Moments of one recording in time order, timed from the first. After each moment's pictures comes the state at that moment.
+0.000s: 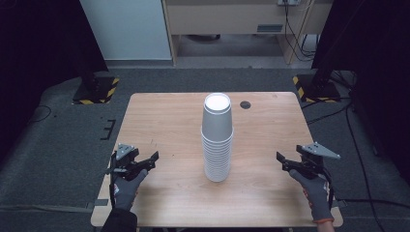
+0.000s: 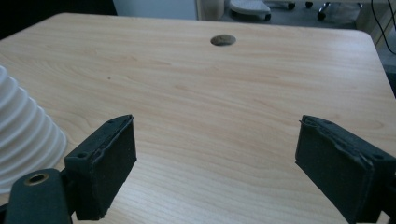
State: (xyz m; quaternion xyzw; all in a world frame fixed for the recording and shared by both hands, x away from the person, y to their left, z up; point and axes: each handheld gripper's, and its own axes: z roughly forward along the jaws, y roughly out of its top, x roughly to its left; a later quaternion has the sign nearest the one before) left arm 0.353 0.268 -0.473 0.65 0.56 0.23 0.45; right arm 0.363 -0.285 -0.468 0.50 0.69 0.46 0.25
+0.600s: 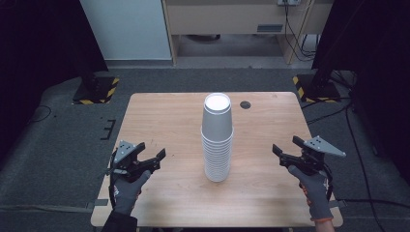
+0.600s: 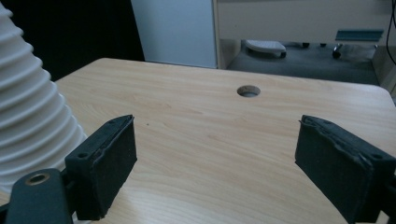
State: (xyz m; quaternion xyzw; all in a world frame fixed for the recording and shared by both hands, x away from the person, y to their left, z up) left arm 0.330 0.240 -0.426 0.66 0.49 0.24 0.52; right arm 0.353 -0.264 -0.423 0.46 0.67 0.52 0.27
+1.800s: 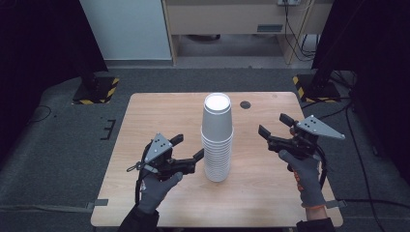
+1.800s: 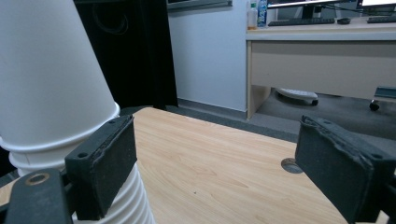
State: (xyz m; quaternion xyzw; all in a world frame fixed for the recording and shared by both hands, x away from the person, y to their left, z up) left arm 0.322 0.145 -0.375 0.70 0.36 0.20 0.59; right arm 0.356 -0.216 -0.343 0.39 0.66 0.59 0.27
